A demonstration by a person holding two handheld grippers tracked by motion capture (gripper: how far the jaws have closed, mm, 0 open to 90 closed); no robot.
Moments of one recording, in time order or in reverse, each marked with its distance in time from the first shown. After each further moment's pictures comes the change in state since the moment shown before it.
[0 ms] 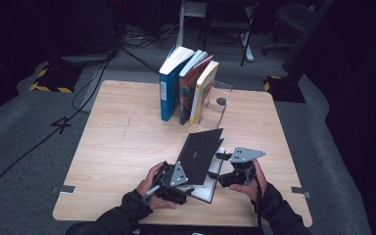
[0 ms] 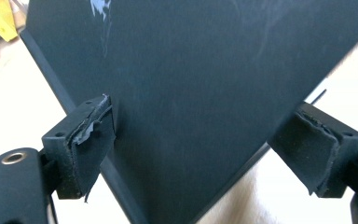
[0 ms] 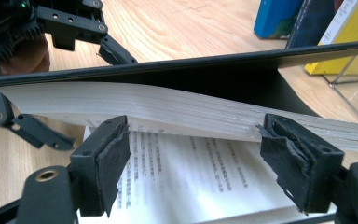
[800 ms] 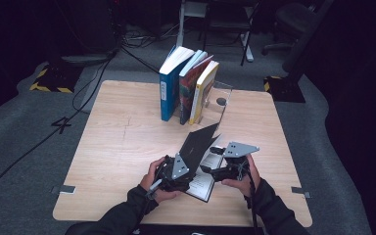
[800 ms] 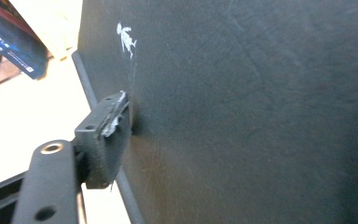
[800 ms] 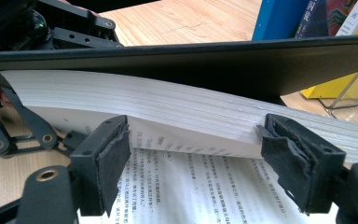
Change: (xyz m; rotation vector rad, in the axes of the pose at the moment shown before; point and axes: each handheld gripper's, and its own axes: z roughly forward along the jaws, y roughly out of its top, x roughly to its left) left arm 0.011 0.009 0.004 -0.082 0.118 -0.044; right arm 0.003 0.020 0.013 -0.029 -0.023 0.005
